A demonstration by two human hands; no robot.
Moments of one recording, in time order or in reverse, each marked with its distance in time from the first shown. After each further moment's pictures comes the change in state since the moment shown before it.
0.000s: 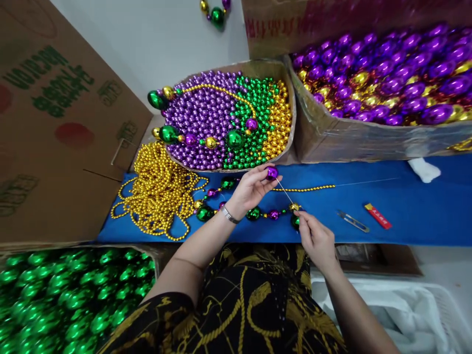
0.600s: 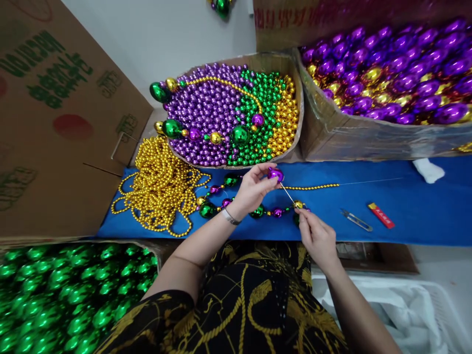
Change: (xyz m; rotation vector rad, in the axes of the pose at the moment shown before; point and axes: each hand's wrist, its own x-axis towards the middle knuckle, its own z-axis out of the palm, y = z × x) left_hand -0.012 -0.008 -0.009 0.138 -0.047 0.181; right_hand 0.003 -0.004 0.008 -0.123 -0.006 -0.063
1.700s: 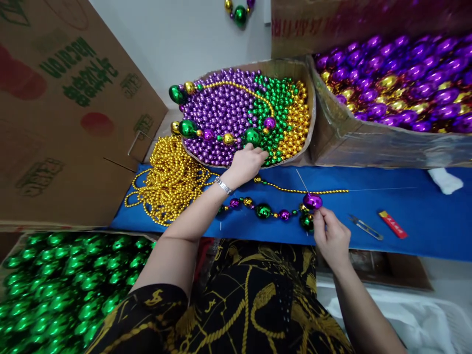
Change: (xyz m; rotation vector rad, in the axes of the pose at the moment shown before) left_hand 0.052 0.066 -0.047 2.037 -0.119 0.484; right_hand 0.013 0.006 -0.002 -0.069 0.096 0.009
